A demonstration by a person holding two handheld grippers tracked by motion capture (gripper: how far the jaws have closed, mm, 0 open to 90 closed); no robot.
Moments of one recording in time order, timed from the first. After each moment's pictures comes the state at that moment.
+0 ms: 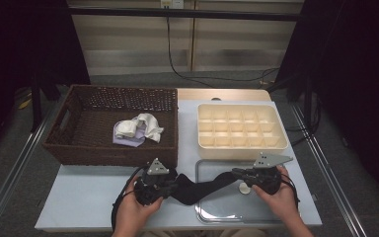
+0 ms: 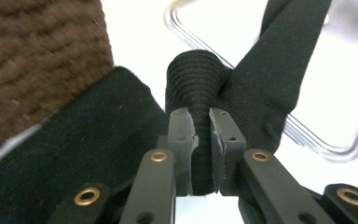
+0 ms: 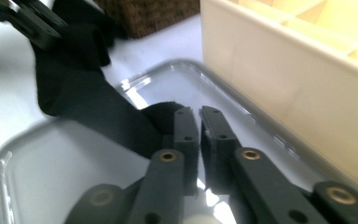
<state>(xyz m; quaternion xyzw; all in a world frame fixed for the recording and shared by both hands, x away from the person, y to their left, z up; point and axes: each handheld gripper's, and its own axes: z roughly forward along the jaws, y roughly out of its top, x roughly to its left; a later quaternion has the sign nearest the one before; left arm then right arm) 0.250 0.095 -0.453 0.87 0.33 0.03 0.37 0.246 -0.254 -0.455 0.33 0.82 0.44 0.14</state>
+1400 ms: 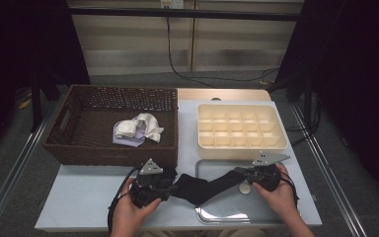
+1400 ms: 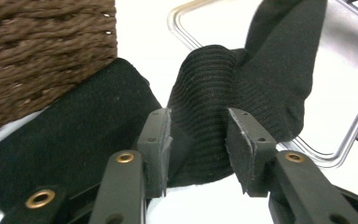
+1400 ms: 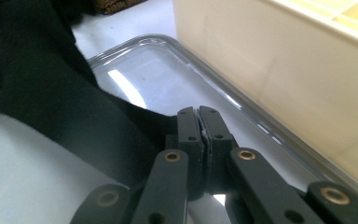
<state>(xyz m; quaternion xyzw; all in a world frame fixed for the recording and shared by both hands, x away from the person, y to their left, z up) 0.250 0.111 -0.451 0.83 0.37 0.02 0.41 0.258 -0.262 -0.468 0.34 0.83 0.41 0.14</state>
